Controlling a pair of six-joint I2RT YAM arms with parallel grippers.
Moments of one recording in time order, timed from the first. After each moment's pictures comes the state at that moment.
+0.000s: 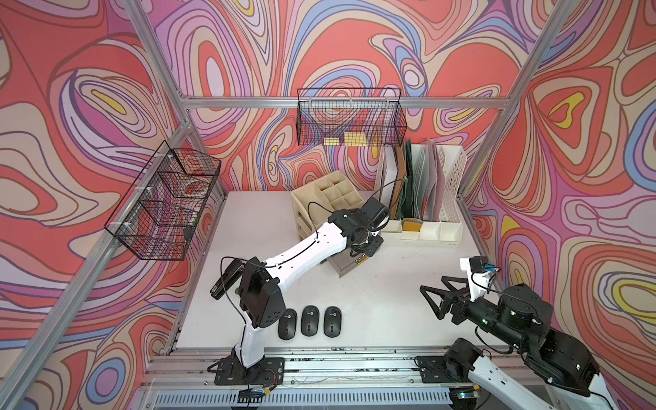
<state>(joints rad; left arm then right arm) -0.84 1.99 1.96 -0.98 -0.10 -0.06 0.65 0.36 0.92 -0.93 0.01 0.41</state>
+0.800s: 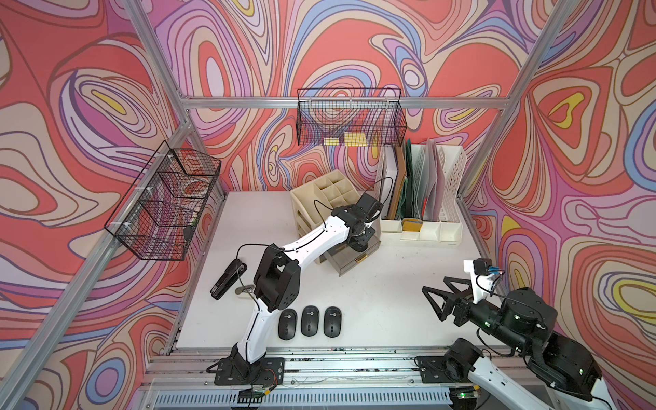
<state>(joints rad) -0.75 2.17 2.00 -0.81 -0.18 0.09 0.65 0.33 0.92 -0.93 0.02 0.41</state>
